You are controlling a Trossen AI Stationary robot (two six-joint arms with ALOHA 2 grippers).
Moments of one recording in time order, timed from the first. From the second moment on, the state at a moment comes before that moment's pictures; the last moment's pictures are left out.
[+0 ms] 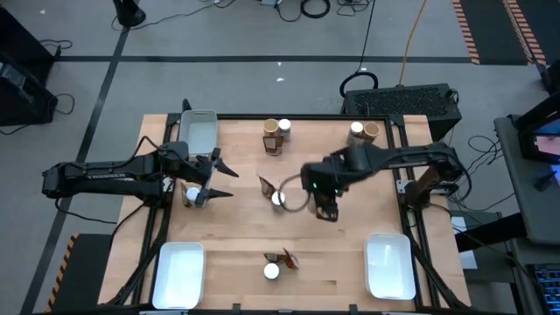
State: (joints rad) left arm 0.20 0.72 0.46 -0.01 0.43 0.13; right arm 0.13 1.70 1.77 -1.37 -0.05 0.35
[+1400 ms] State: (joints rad) left arm 0.11 0.72 0.42 0.11 0.41 0.03; right arm 0.96 1.62 1.54 -1.56 0.12 1.75
